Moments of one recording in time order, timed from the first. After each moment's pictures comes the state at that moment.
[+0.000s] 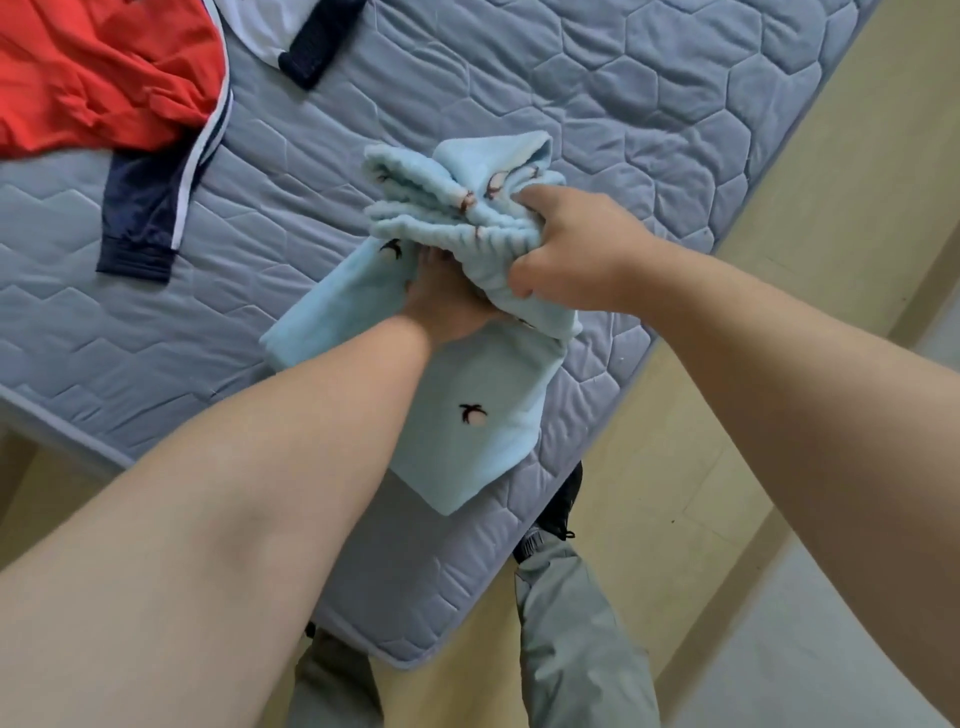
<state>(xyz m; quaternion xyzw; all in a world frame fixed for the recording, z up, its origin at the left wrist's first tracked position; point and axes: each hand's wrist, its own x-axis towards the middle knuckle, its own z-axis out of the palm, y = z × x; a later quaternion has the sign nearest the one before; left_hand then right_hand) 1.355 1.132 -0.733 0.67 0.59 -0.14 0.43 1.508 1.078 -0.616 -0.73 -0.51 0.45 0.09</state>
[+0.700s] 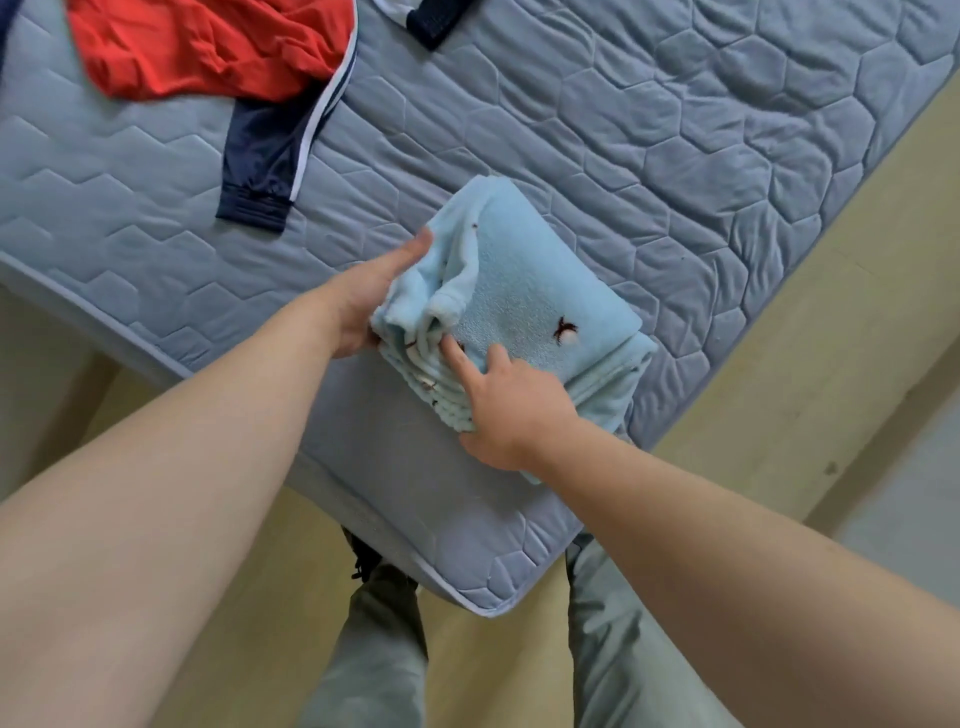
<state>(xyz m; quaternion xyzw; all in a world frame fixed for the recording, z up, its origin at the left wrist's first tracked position) 1.155 1.185 -0.677 0.36 0.58 -0.10 0.73 1.287 1.017 -0.673 -0.65 -0.64 0.39 -0.09</state>
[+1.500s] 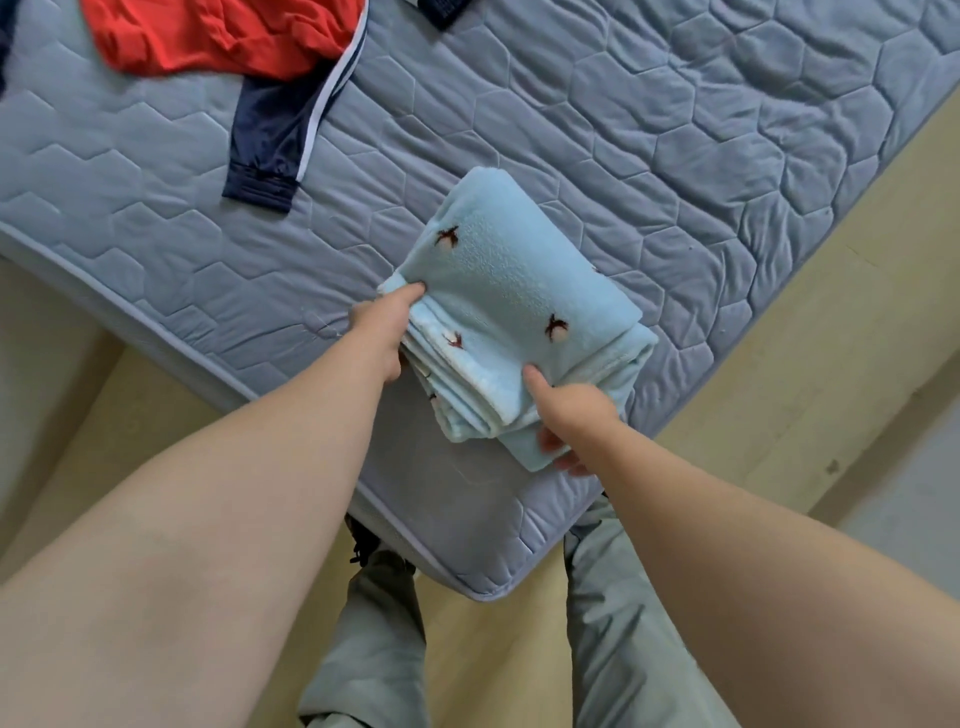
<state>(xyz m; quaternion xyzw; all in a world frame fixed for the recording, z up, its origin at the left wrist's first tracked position) 1.153 1.134 -0.722 0.19 0.78 0.08 0.59 1.321 0.982 -0.702 -0.79 -0.07 0.61 -0.03</state>
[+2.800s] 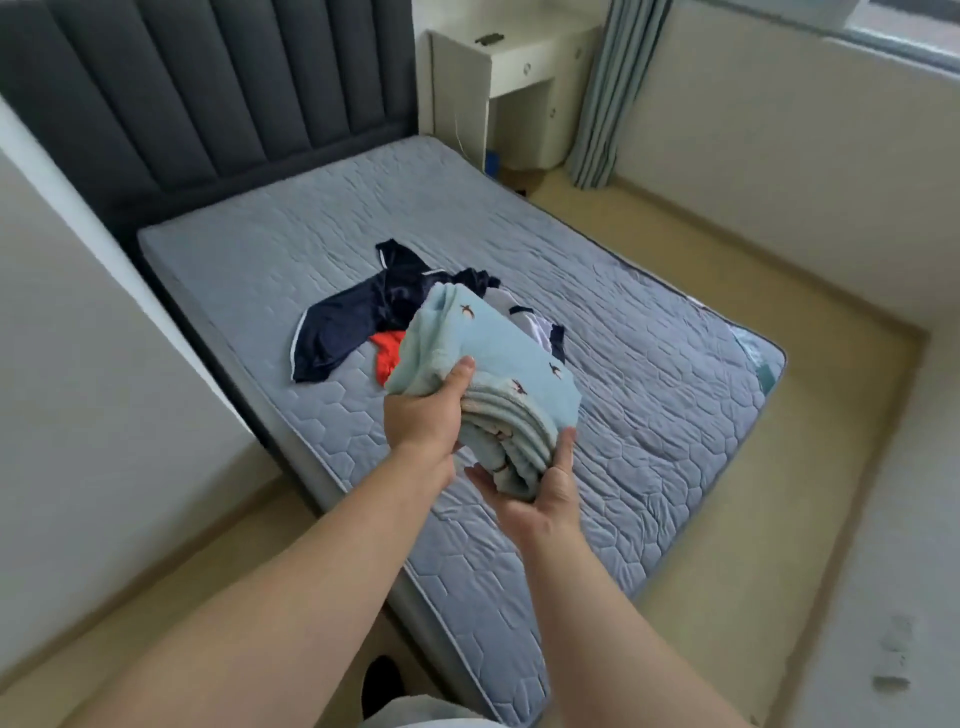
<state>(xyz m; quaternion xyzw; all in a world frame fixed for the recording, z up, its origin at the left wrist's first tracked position) 1.018 1.065 -0.190 0.23 0.61 0.46 0.61 1.124 0.993 -0.231 -0.35 0.21 0.63 0.66</state>
